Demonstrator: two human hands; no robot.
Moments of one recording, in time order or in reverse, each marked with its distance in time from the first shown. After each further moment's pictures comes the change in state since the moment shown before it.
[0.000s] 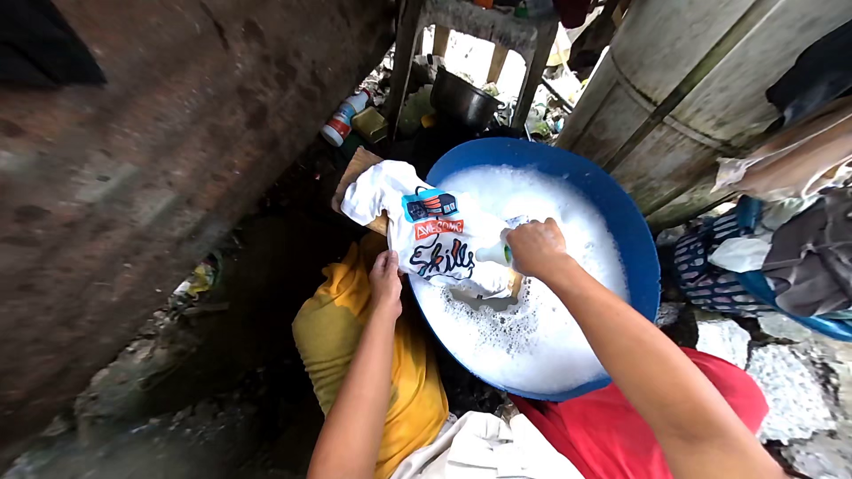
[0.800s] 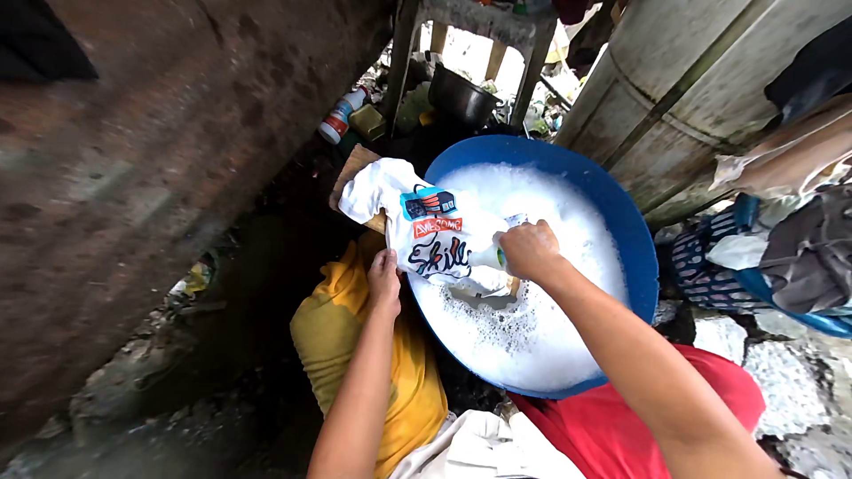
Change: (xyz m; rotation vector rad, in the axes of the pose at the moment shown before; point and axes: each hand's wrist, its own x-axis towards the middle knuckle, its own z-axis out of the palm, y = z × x) left_hand 0.000 -0.003 -0.001 0.000 -0.005 0.015; right_hand -0.004 -0.009 0.000 0.019 -0.017 -0.037
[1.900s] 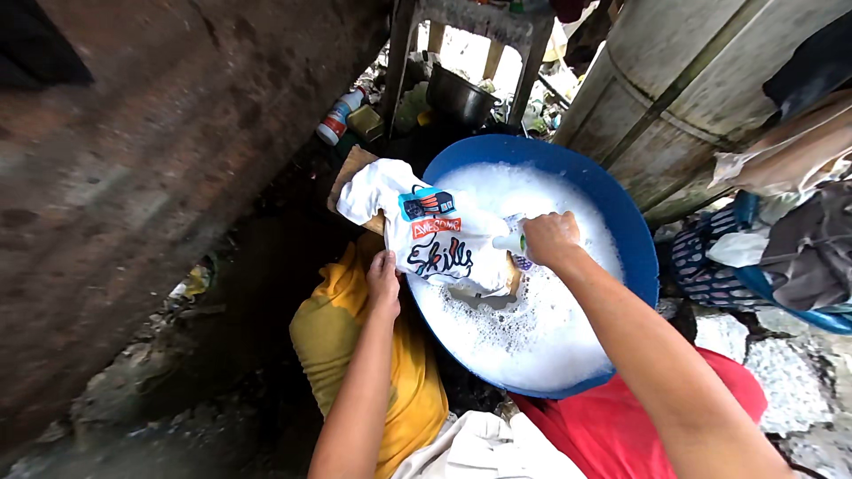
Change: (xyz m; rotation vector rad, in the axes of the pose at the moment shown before) left_hand -0.001 0.002 0.001 -0.010 0.017 0.000; right_hand 0.016 0.036 0.008 0.015 -0.001 0.207
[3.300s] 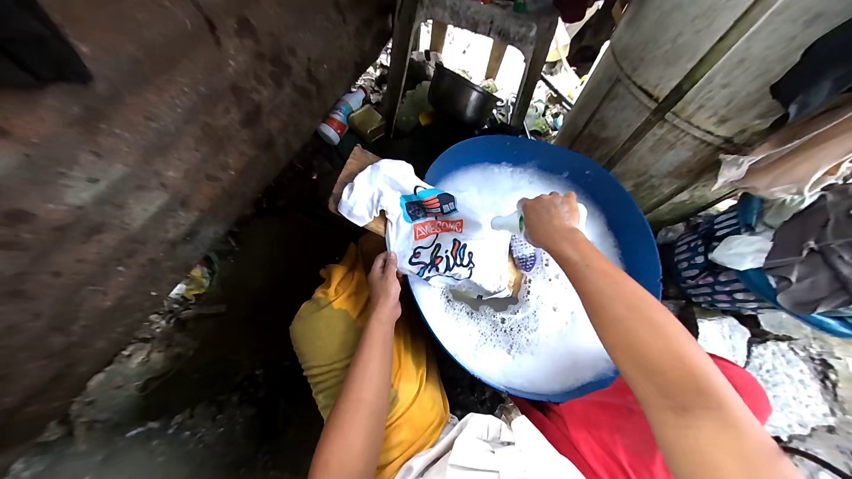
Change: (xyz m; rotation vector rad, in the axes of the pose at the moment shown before) left_hand 0.002 -0.002 -0.002 0.001 -0.015 -0.006; right_hand 0.015 -0.004 -0.024 0.054 0.107 0.006
